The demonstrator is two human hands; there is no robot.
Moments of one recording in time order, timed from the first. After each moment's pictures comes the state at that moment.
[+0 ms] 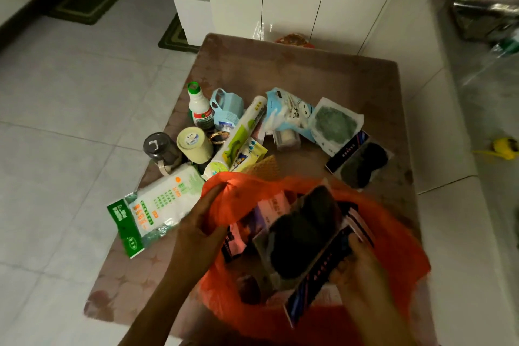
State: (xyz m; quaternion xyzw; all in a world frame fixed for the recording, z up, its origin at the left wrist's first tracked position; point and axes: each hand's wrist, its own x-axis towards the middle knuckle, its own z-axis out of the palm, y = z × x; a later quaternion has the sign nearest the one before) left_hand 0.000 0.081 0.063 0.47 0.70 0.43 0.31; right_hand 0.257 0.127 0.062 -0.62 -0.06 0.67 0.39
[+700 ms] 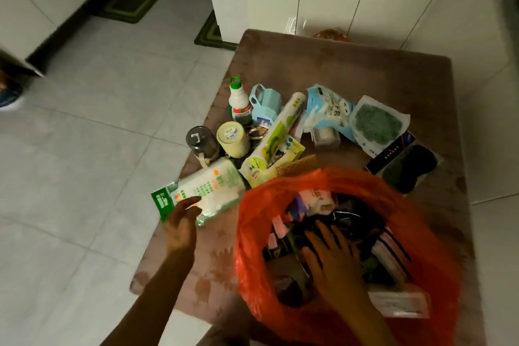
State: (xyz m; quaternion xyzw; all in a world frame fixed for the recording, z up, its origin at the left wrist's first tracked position) left_hand -0.095 0.057 -0.016 0.09 0.77 0.53 0.33; right_hand 0.202 0.105 -0.022 -0.55 -0.80 0.24 -0.04
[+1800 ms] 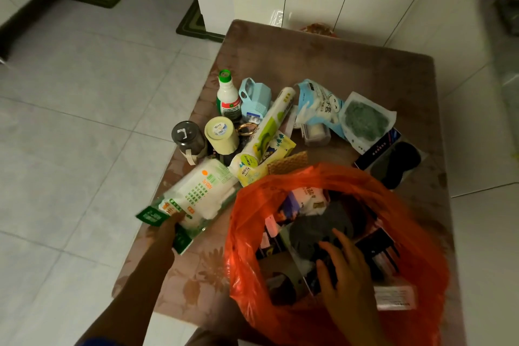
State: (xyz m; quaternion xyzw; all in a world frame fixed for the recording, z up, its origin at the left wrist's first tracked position) left_hand -0.123 0.057 -0.054 -0.15 0.72 0.52 0.44; right_hand 0.220 0.080 -0.002 -0.60 -0.75 0.25 0.11
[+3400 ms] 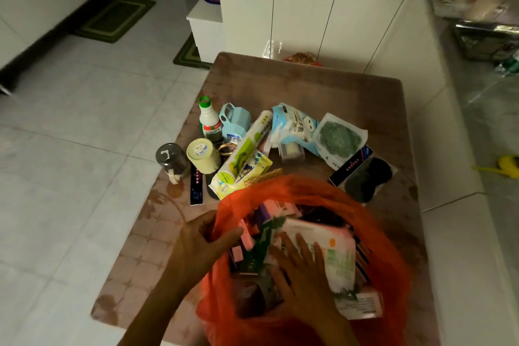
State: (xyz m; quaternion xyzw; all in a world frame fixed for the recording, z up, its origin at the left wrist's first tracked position) left_hand -0.001 0.072 0.086 0.42 0.71 0.39 0.41; right_hand 0.229 0.101 -0.032 -0.47 -0.85 0.23 -0.03
